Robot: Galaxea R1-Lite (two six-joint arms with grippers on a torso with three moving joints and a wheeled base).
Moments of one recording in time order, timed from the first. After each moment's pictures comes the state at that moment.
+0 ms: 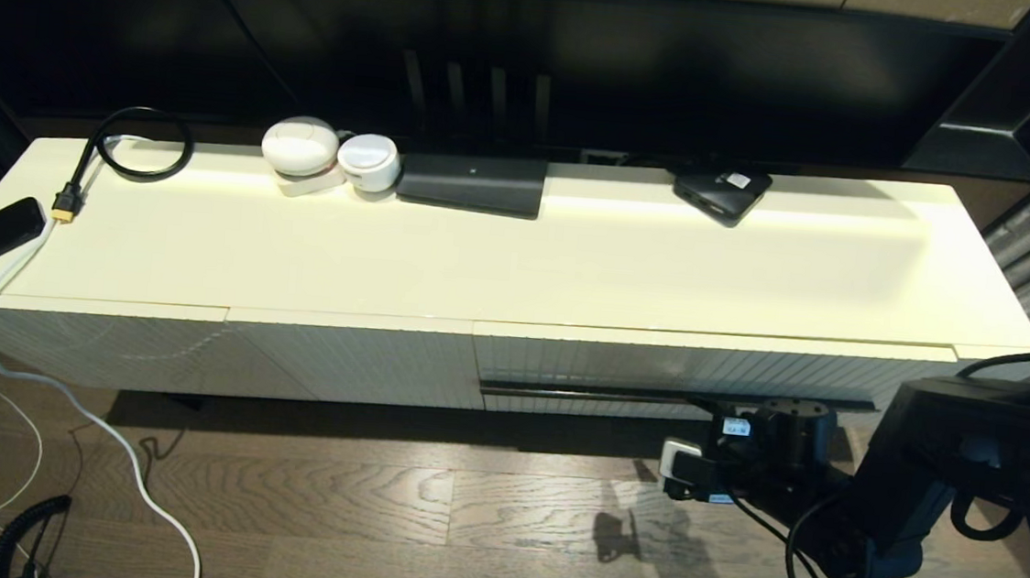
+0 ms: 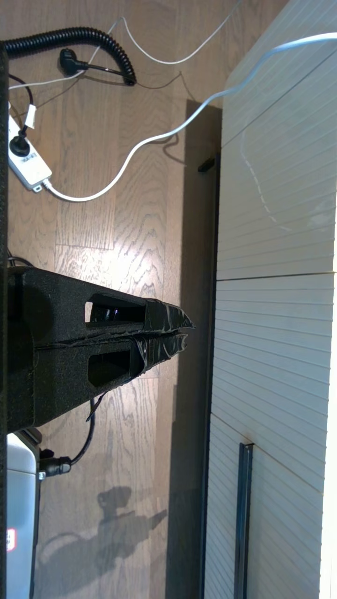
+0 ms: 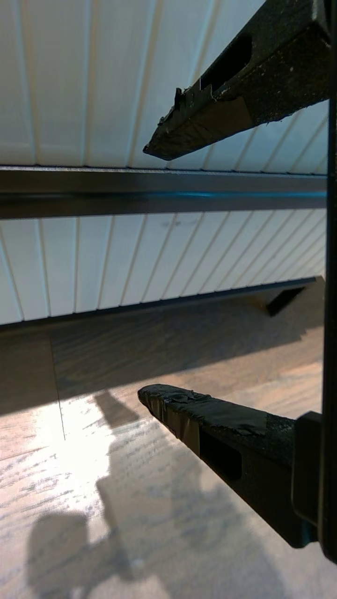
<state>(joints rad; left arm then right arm) 0.00 0.00 0.00 -0.01 0.02 -0.06 0.22 2.39 -0.81 -1.17 0.11 -1.30</state>
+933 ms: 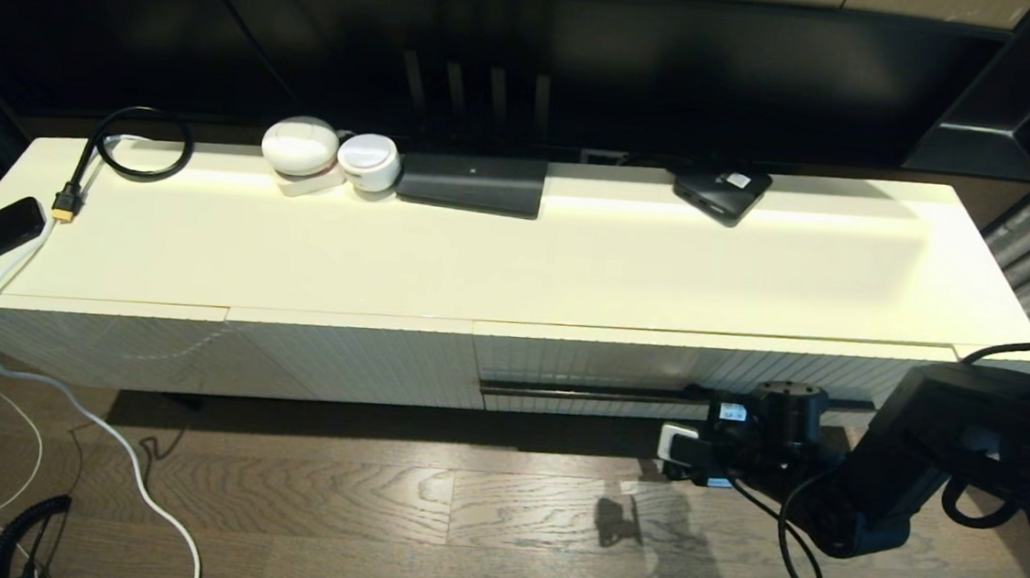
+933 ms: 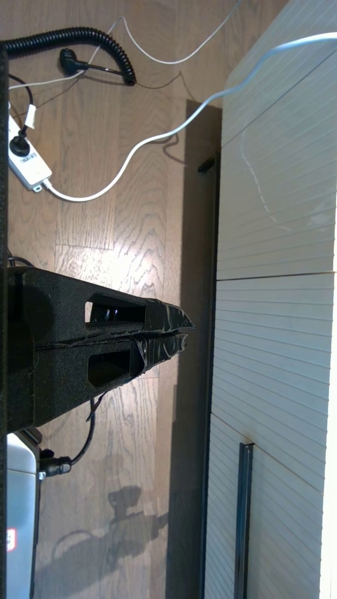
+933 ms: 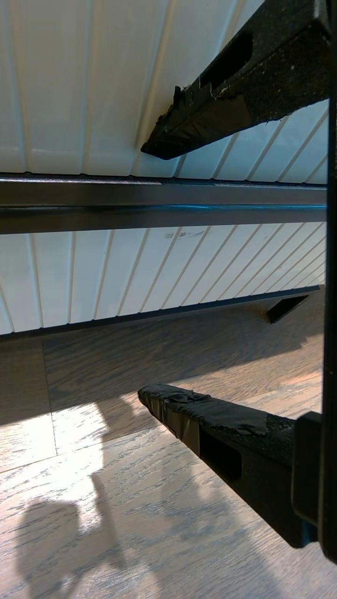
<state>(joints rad) 0.00 0.00 0.00 -0.01 0.02 -0.06 0.21 2.39 -0.93 -1.04 0.11 -1.32</state>
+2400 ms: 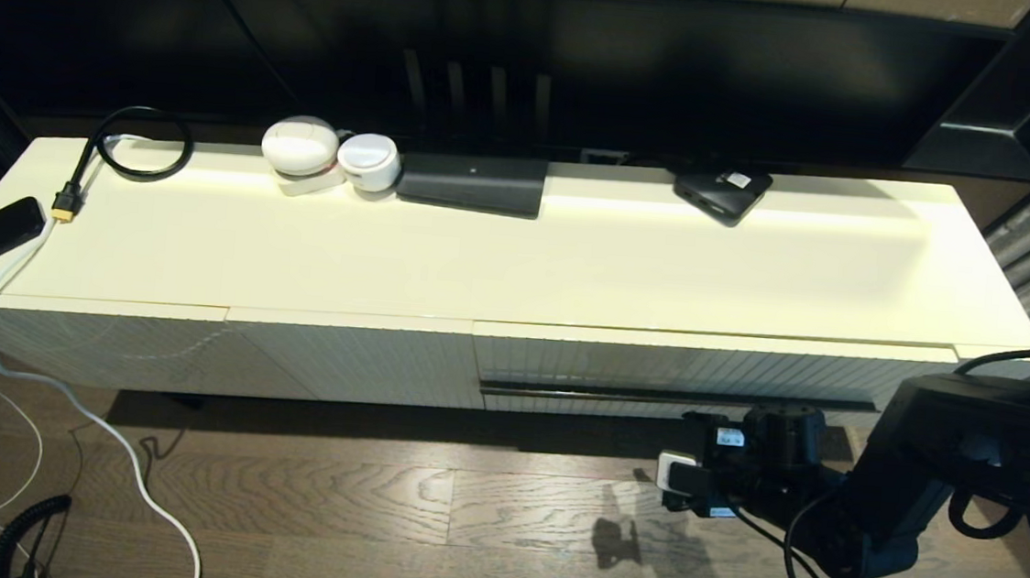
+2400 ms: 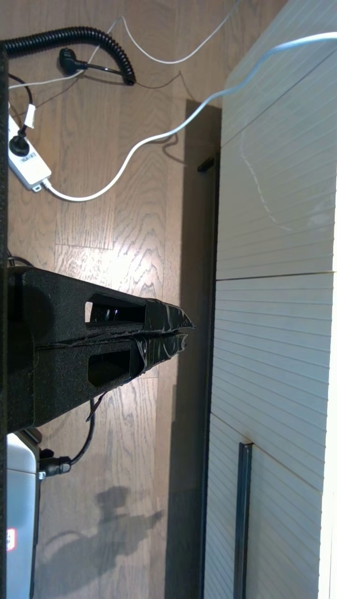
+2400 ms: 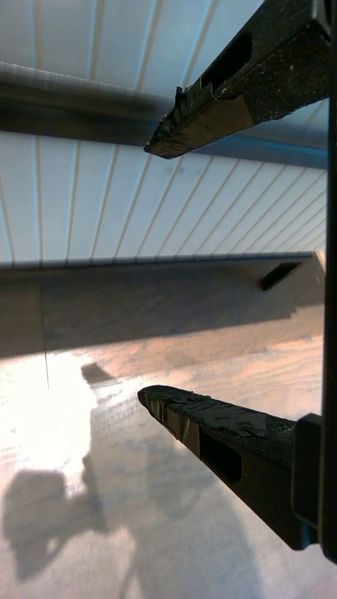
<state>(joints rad) 0.00 0.00 0.00 -0.01 0.02 -0.06 0.23 2.38 -0.82 -1.03 0.10 -1.33</state>
